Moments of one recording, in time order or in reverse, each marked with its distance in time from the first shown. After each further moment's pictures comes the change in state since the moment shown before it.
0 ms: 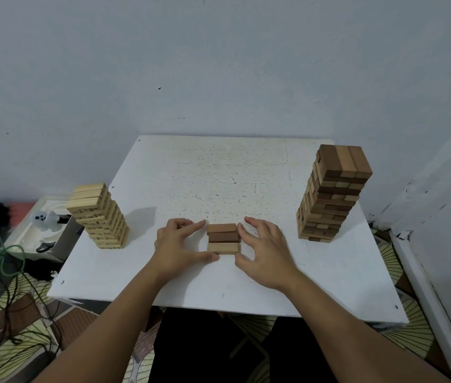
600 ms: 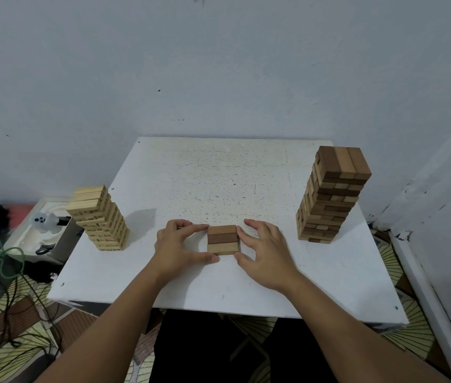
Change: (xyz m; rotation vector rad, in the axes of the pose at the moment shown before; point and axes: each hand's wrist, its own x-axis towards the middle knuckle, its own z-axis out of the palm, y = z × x) left_hand 0.003 0.001 -0.001 -0.023 -0.015 -0.006; right_hand 0.002 0.003 0.003 0.033 0.026 0.002
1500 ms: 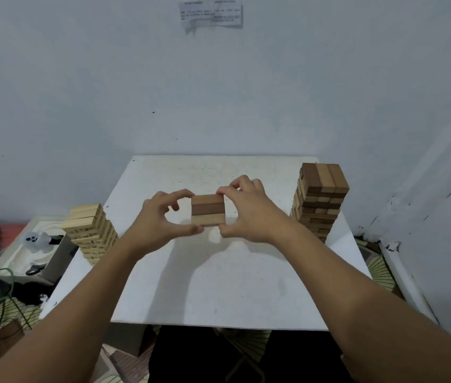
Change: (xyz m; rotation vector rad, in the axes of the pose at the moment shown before) left_hand 0.015 0.075 -0.073 -0.040 0.042 0.250; right_hand 0.050 -0.071 -0.113 -0.107 0.021 -0.196
